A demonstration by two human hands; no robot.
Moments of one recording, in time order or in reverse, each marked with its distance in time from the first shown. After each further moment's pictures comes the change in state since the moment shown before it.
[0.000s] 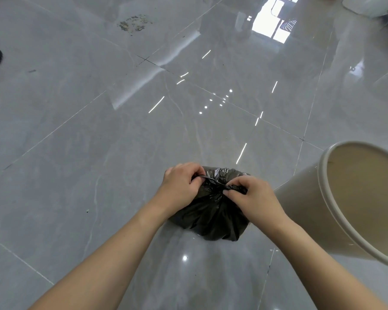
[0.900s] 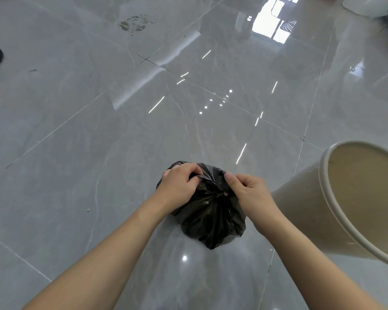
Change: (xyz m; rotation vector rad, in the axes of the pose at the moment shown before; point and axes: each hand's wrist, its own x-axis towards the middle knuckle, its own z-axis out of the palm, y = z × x) left_hand 0.002 -0.008 -0.002 -0.066 -0.060 -0.100; right_hand 0.001 -0.010 0.010 0.411 -0.036 0.244
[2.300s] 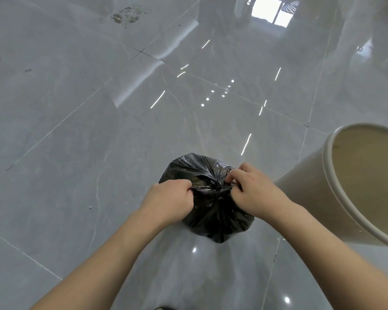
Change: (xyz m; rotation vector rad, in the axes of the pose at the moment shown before) left_hand -0.038 0.006 -0.004 0.503 -0.170 -0.015; right_hand 0.012 0.016 -0.016 -0.862 -0.158 -0.296
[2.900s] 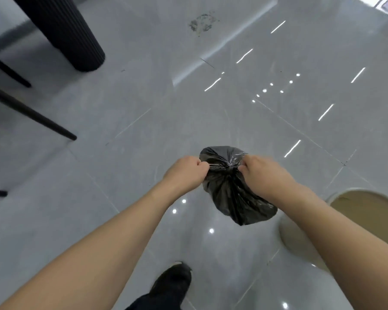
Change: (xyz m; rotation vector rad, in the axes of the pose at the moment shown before) left_hand -0.039 0.035 -0.175 -0.508 0.015 -0.526; right_hand 0.016 -0.109 -0.161 -0.150 -0.179 -0.144
